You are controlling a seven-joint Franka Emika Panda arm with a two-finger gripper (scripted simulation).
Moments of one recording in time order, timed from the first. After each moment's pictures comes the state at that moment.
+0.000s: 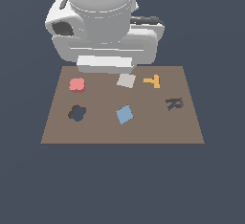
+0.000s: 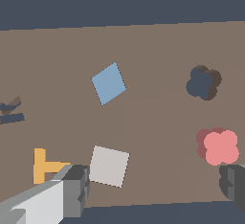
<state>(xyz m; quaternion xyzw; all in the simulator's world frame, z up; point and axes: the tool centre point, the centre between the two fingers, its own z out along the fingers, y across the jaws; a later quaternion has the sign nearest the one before) -0.015 -0.031 0.157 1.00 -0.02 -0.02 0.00</state>
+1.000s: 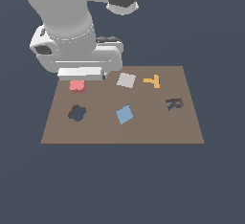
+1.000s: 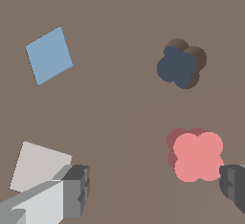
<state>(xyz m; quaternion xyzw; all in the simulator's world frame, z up) -0.039 -0.102 0.099 1.00 0.01 -0.01 0.00</state>
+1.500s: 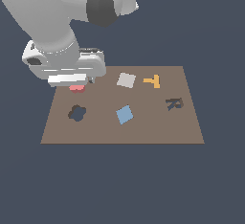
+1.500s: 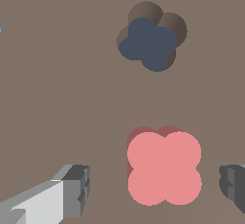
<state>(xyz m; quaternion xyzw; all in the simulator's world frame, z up) -0.050 -0.152 0.058 1.00 0.04 0.00 0.00</state>
